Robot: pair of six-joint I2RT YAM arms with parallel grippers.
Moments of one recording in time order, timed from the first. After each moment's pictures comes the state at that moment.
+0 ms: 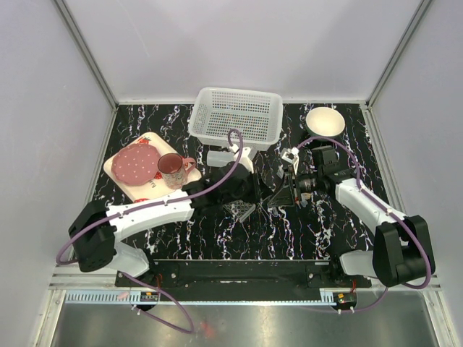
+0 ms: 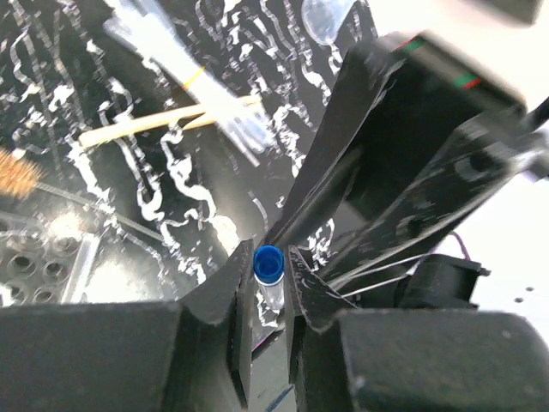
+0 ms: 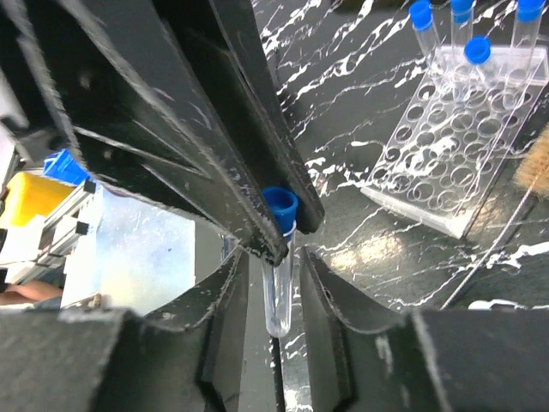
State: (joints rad) left arm -1.03 1.44 1.04 -0.06 -0.05 -0.83; right arm 0.25 1.31 0.76 -0.34 -1.27 -0.17
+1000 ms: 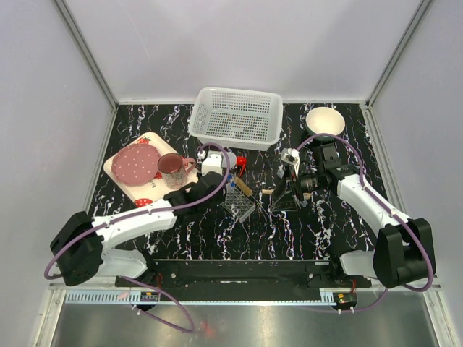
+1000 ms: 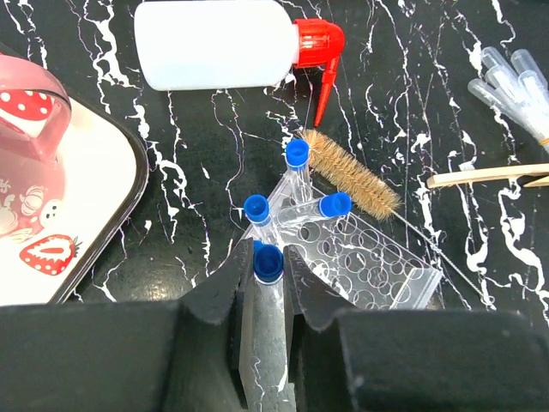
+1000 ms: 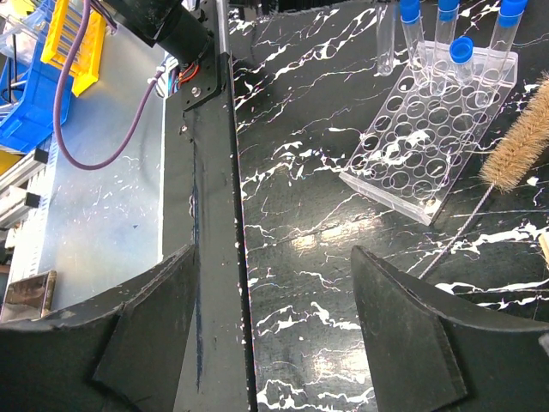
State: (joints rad) left arm -0.93 1.26 0.75 -0.14 -0.55 -0.52; right arm 0.25 1.30 0.84 -0.57 -1.21 -0.44
